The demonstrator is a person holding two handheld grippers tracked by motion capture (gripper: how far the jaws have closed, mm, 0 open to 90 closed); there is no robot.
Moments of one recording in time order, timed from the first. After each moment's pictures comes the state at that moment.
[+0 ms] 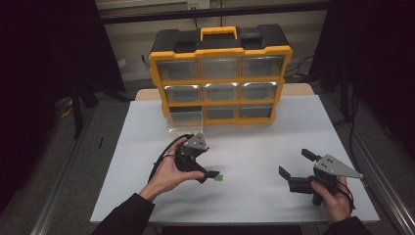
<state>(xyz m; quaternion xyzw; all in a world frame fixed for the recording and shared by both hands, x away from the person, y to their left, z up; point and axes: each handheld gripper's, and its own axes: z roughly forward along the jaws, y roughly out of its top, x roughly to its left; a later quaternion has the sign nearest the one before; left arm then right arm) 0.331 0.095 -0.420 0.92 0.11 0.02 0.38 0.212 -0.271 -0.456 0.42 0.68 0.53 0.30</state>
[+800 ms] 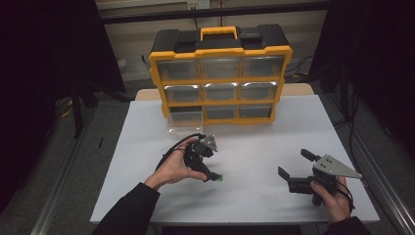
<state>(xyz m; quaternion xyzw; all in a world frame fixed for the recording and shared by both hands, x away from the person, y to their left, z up) 0.348 0.070 -0.433 0.95 0.08 -0.03 0.29 0.212 -0.270 -0.457 0.42 0.68 0.52 0.30</state>
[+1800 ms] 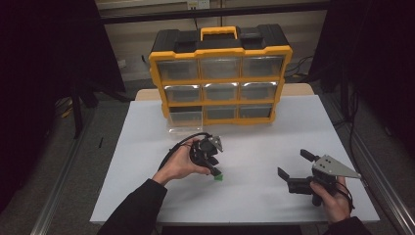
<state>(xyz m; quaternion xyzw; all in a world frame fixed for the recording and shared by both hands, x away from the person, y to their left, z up) 0.357 0.054 -0.442 0.97 0.06 -0.06 0.23 0.212 -0.269 -0.457 0.41 0.68 0.52 0.30</state>
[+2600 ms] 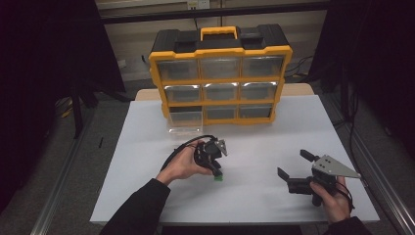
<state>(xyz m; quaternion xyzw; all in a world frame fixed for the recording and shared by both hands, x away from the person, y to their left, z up) 0.358 0.043 -0.448 0.98 0.02 -0.05 0.20 0.212 -0.269 -0.458 0.41 0.69 0.52 0.30</state>
